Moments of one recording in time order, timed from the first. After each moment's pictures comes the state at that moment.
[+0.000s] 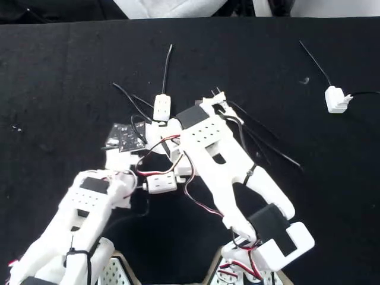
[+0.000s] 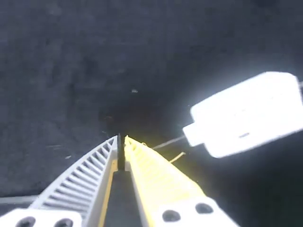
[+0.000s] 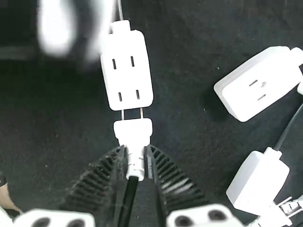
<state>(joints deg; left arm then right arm) 10.4 -42.2 75.6 41.2 -2.4 -30.5 -2.2 18.7 80.4 62.3</state>
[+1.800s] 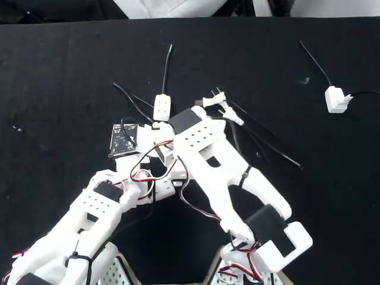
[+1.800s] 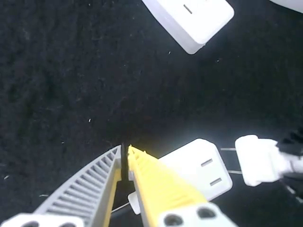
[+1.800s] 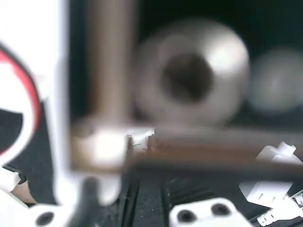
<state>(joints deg) 18.8 -42.2 76.4 32.7 20.9 -33.7 -2.2 18.7 80.4 58.2</state>
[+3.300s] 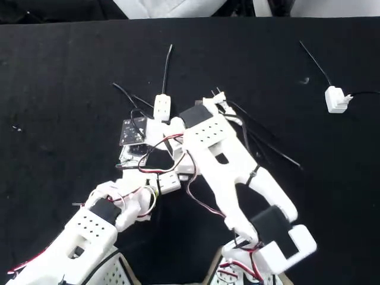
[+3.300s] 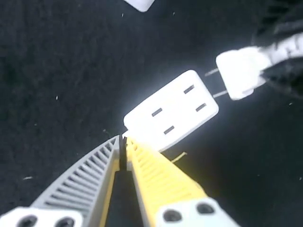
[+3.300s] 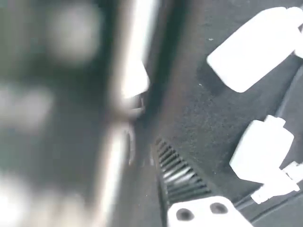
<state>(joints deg) 24.8 -59.0 84.4 37.9 13.5 -29.1 -4.2 18.7 80.4 57.5</state>
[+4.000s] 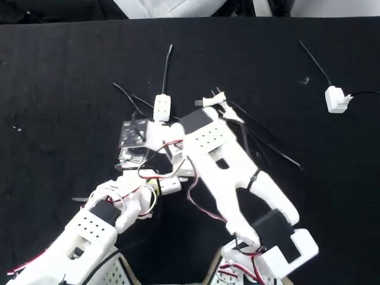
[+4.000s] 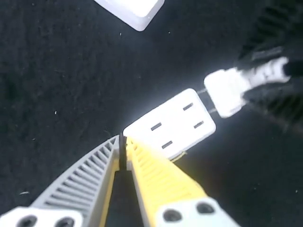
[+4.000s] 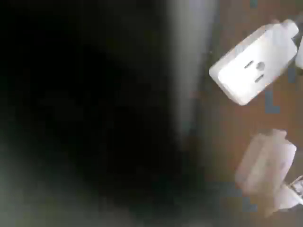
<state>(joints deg) 24.7 -59.0 86.1 32.7 14.0 -31.3 -5.3 22.6 76.7 57.0</state>
